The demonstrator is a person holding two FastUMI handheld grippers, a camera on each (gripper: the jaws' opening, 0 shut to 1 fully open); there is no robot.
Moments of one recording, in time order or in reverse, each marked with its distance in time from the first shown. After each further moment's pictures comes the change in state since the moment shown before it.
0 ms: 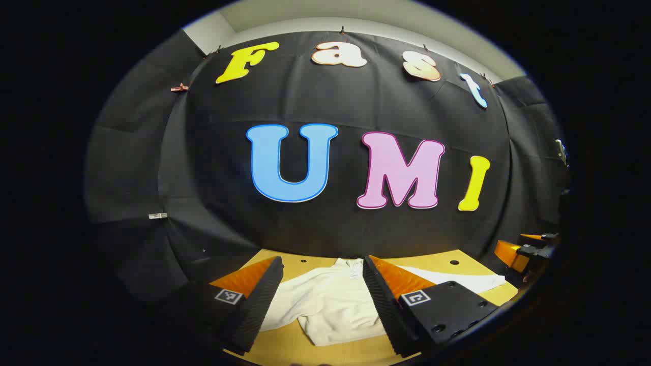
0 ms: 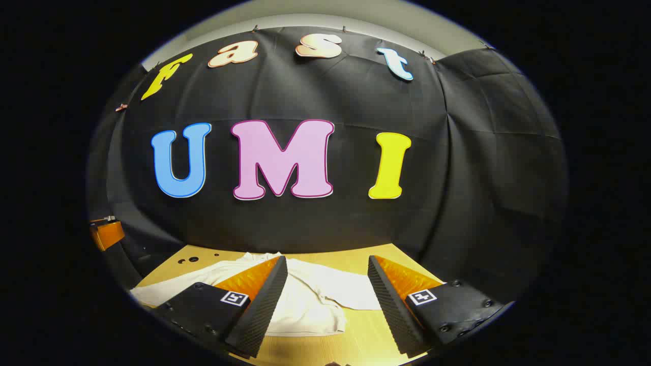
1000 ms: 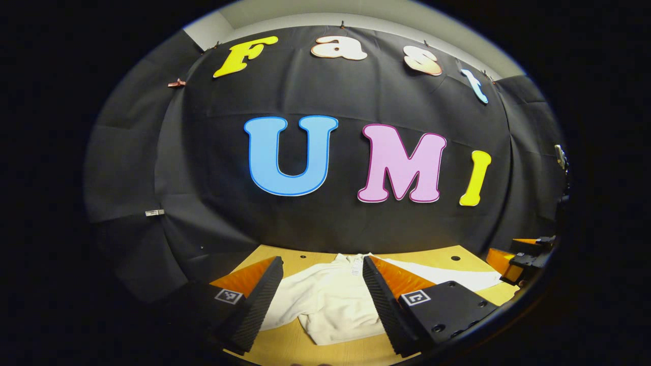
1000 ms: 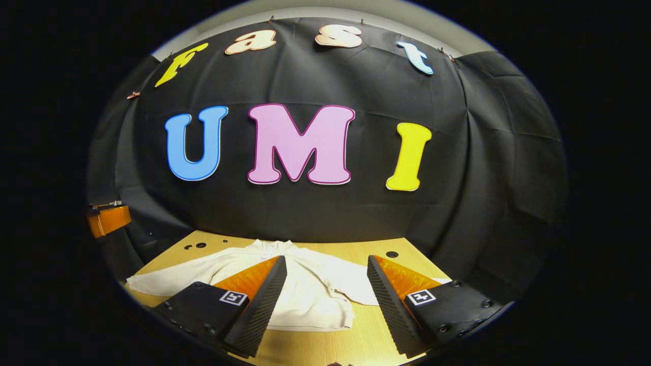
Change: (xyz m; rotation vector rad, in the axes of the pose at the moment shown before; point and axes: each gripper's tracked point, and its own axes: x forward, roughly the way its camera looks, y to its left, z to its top) left arm 0.012 0.003 -0.009 0.008 0.028 -0.014; right arm 0.012 0.024 -0.029 -0.036 0.052 0.082
